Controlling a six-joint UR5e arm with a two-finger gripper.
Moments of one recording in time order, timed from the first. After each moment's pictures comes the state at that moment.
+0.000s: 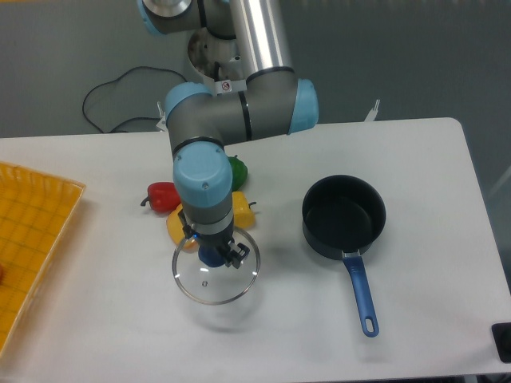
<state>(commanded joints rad) 2.24 -2.03 -1.52 -1.15 1.55 0.77</state>
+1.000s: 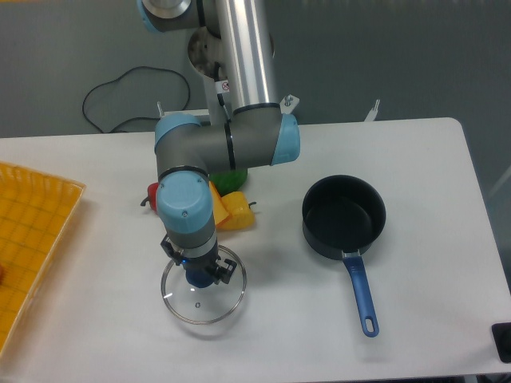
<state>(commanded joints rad) 2.20 -2.10 -1.52 -1.10 1.55 0.60</state>
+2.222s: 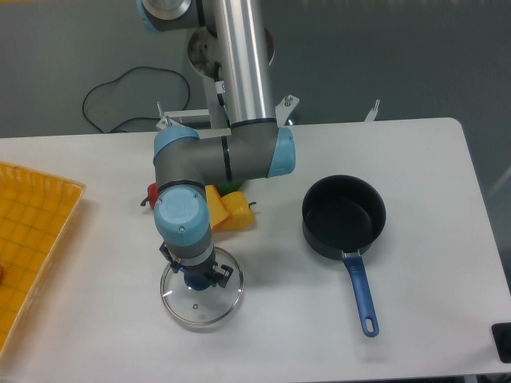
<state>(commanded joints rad) 2.20 -2.13 -1.52 -1.10 1.55 0.61</state>
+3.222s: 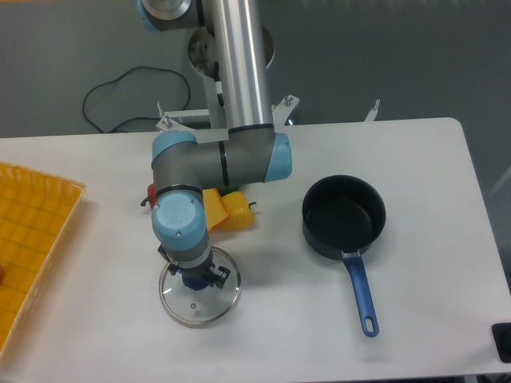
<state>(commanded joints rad) 2.19 -2.14 -1.52 -1.10 1.55 0.61</state>
